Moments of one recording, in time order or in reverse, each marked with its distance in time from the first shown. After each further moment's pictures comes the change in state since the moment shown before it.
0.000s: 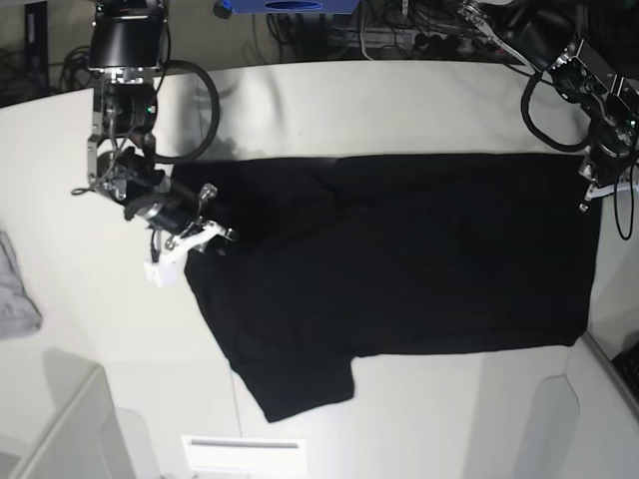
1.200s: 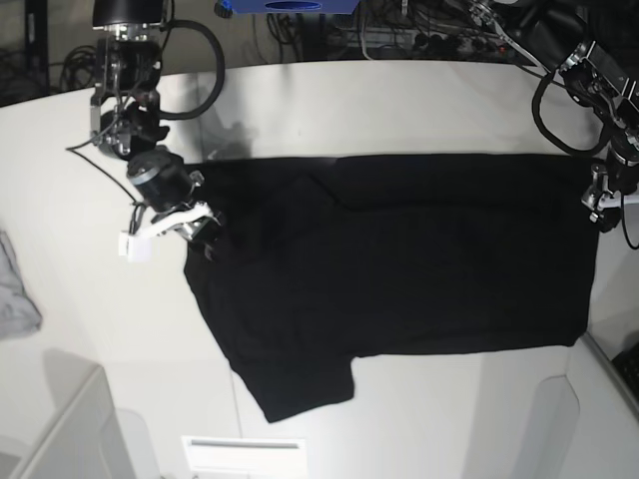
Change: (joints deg) left arm 1.7 -2.5 0.6 6.0 -0.7 -6.9 -2.3; right arm -12.3 -0.5 -0.1 11.6 -0.3 -0.5 20.6
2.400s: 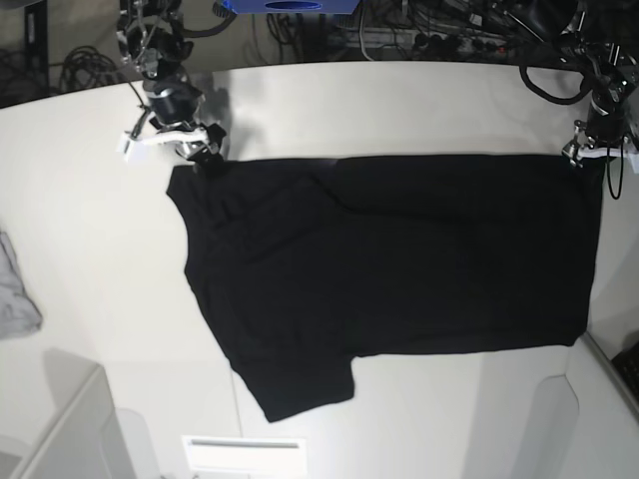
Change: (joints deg) left arm 5.3 0.8 -4.0 -16.3 0.4 -15.8 -13.6; right arm -14.7 -3.5 0.0 -8.5 0.7 -4.3 18.1
